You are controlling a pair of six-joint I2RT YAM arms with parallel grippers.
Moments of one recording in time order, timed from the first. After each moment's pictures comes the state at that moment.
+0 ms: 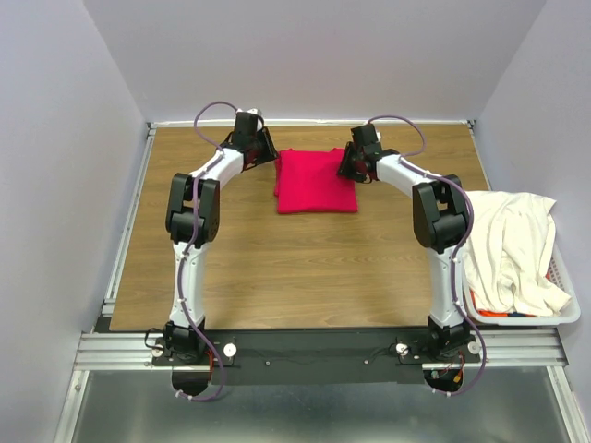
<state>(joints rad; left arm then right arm) -0.23 2.36 1.87 -0.17 0.18 -0.50 0.34 2.25 1.70 -0.28 0.05 0.57</state>
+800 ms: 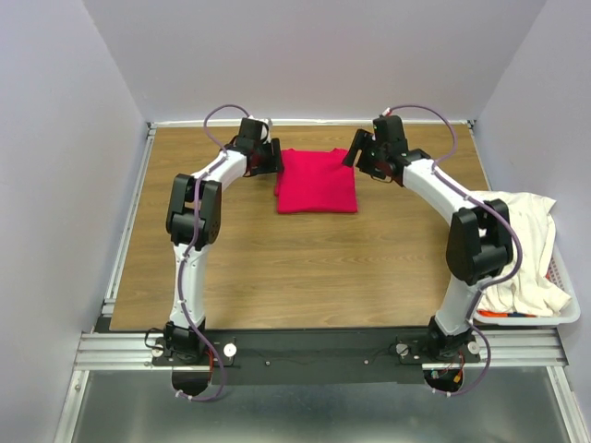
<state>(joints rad) -0.25 2.29 1.79 -0.29 0.20 -0.32 0.33 1.87 1.50 -0.32 0.01 0.57</state>
